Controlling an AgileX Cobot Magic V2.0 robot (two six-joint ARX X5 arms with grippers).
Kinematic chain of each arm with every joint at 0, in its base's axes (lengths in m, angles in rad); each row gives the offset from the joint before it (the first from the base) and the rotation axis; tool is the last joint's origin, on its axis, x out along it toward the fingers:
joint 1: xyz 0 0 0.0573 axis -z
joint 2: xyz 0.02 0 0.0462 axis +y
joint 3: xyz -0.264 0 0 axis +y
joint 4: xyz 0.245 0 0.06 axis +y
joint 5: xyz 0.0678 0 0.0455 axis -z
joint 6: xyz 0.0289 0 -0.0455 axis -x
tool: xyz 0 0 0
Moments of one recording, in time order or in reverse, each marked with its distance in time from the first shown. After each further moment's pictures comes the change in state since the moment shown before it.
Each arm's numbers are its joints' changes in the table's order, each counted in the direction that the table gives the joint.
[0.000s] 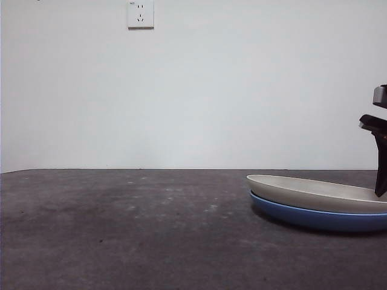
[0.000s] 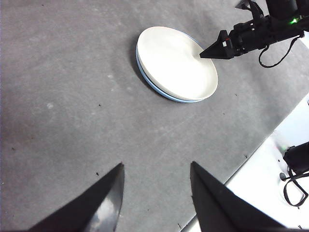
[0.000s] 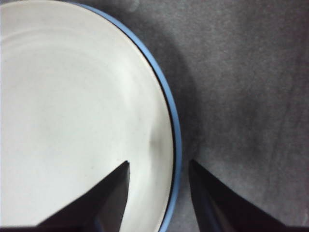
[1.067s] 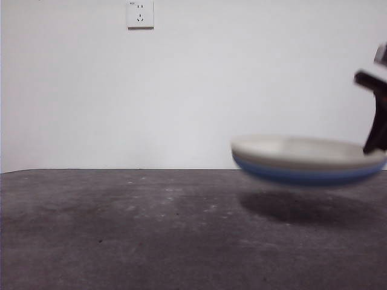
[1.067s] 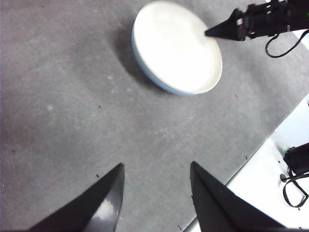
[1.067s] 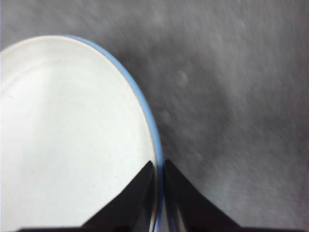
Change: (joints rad) left arm 0.000 0.000 0.000 -0.008 0.000 0.000; right arm 0.002 -0.146 0.000 -0.102 -0.116 -0.086
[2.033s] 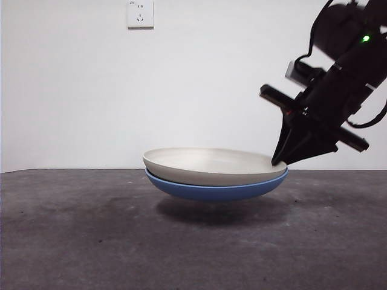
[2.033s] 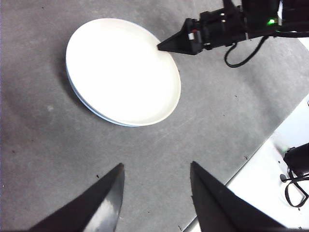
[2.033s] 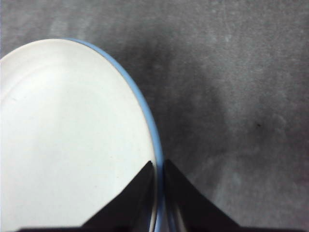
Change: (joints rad) left arm 0.000 0.000 0.000 0.001 0.000 0.000; right arm -0.349 0.240 -0.113 -0.159 0.108 -0.197
